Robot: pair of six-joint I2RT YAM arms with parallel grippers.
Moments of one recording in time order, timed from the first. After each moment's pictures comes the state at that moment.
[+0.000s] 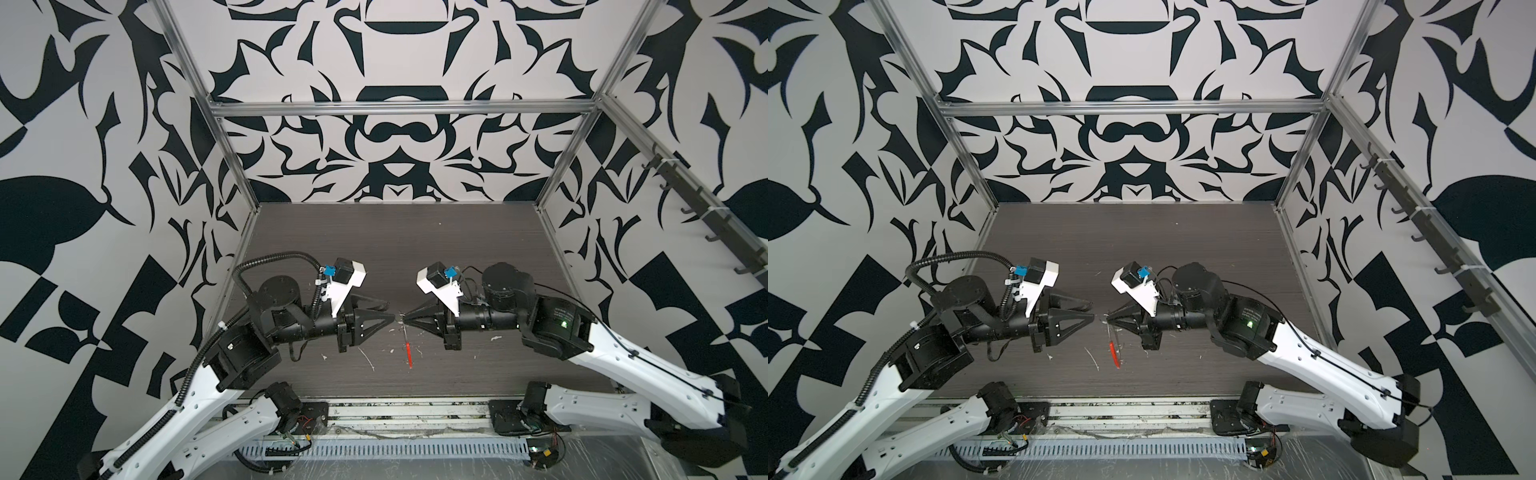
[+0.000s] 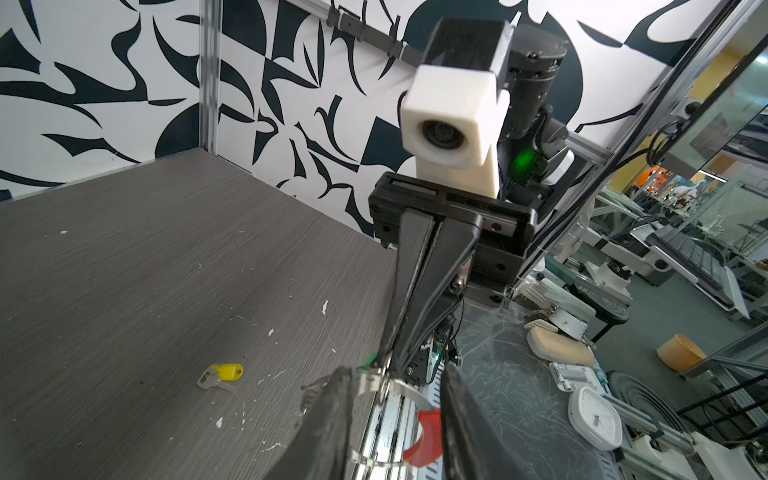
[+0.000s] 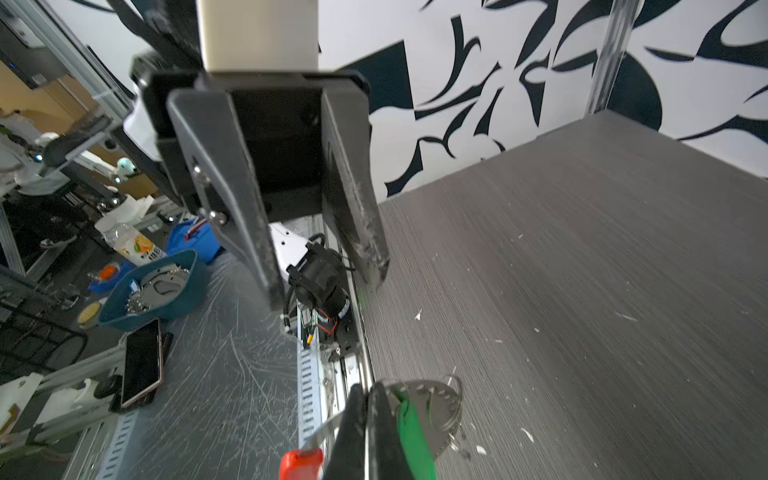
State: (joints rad) left arm -0.84 0.73 1.00 -0.43 0.58 -0.28; right arm 1.02 1.03 1.19 -0.54 -0.45 0.15
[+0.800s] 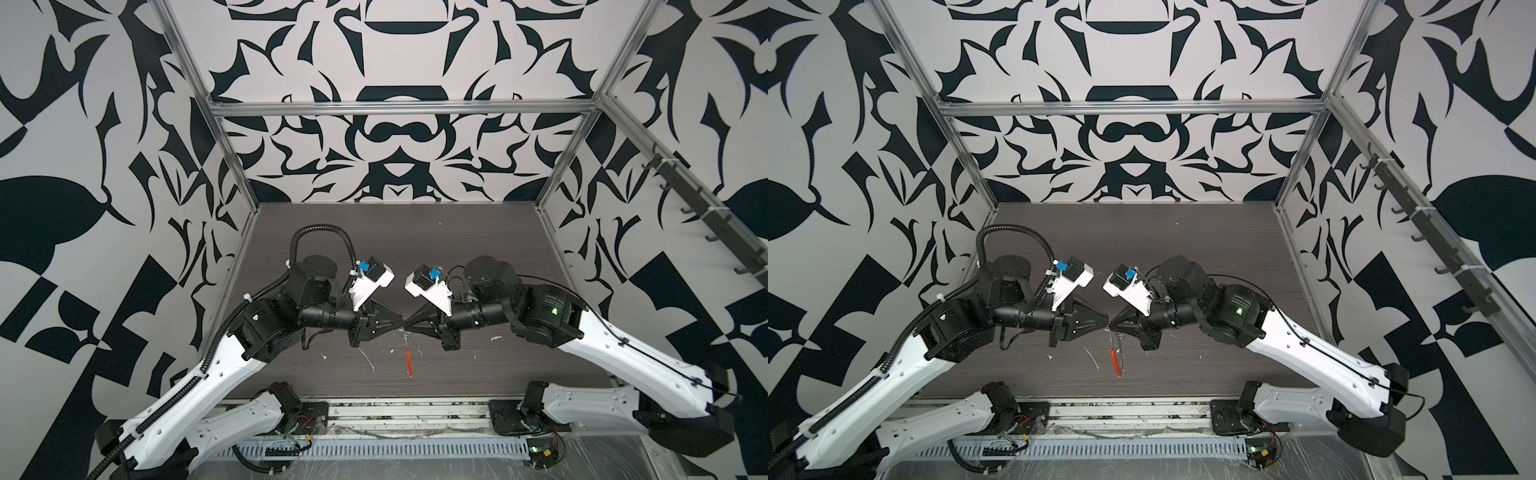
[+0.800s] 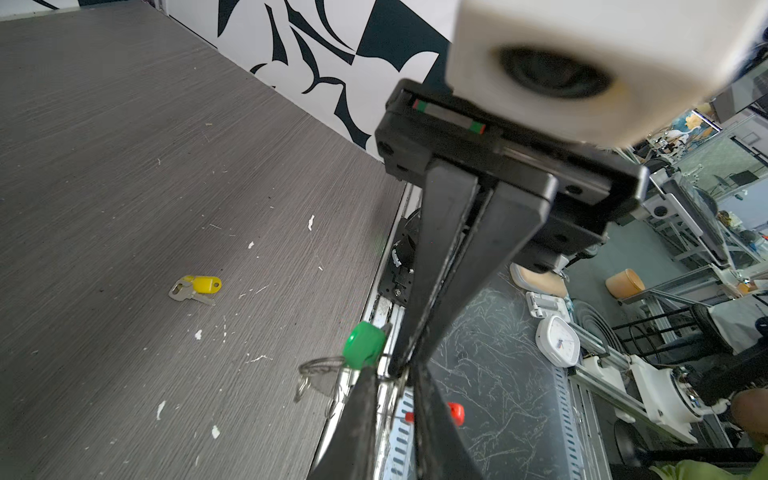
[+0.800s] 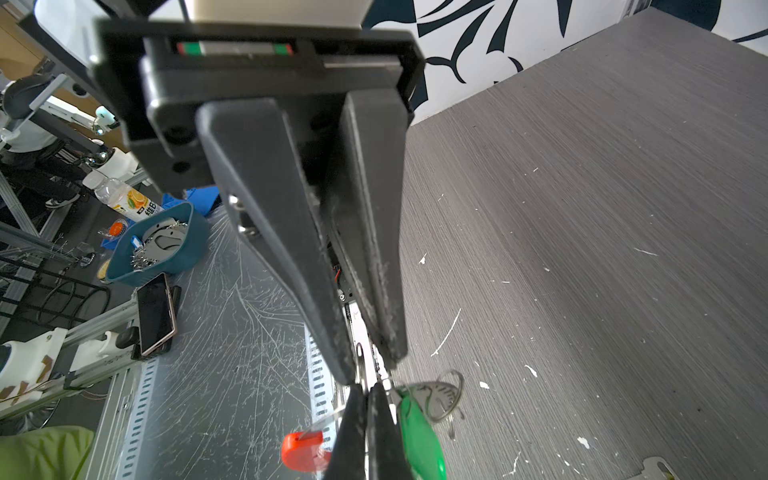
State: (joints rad) left arm -0.84 0.91 1.11 -0.68 0.67 -0.21; right arm 1.02 1.11 1.28 -0.73 -0.48 0.12
